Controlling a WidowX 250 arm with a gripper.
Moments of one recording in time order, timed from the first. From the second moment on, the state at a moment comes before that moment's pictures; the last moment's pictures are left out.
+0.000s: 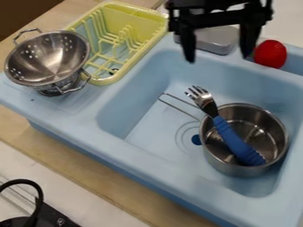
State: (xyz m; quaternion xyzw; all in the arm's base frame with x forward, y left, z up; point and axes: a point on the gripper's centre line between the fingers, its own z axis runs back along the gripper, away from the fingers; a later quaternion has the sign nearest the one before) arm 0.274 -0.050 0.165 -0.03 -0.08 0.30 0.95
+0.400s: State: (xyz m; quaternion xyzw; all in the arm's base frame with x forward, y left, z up) arm 0.249 -0.042 0.149 -0.02 -0.07 0.18 0.98
